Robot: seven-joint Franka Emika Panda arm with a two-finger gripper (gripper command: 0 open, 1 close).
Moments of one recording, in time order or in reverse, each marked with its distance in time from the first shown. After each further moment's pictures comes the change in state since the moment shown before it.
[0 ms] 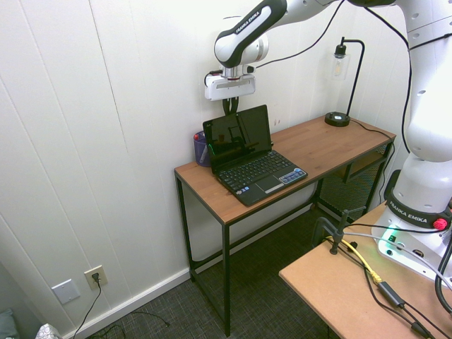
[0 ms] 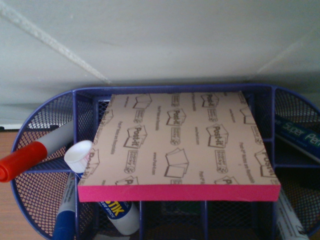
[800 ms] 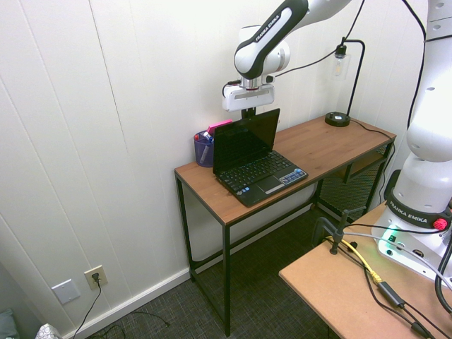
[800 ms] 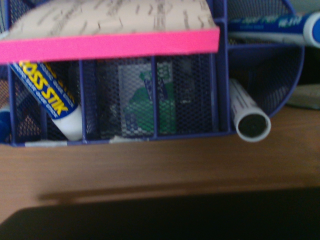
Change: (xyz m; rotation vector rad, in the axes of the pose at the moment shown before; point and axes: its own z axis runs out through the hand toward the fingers) arm -0.037 0.079 0.025 -0.024 -0.005 0.037
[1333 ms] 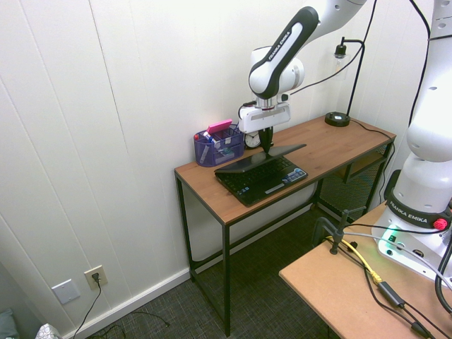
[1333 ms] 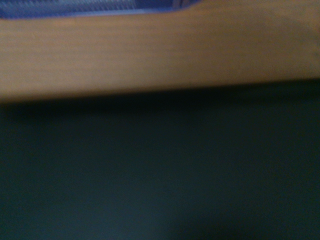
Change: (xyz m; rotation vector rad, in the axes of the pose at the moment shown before) arm -0.026 0.062 0.063 -0.125 -0.061 0.005
